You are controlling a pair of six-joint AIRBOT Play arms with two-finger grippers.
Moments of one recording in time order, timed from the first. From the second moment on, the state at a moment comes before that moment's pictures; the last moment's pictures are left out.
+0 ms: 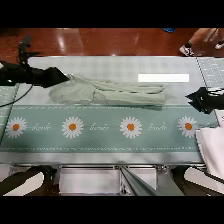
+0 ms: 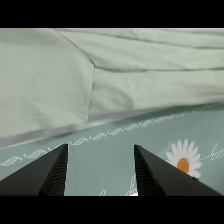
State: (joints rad) left arm 0.03 -1.20 1.12 0.89 -1.09 -1.28; right arm -0.57 -1.30 0.84 -0.76 0.97 1.33
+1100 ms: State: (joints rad) left arm -0.08 -1.24 1.03 0.91 -1.00 -1.29; right arm -0.15 -1.61 1.26 -0.71 1.06 1.26
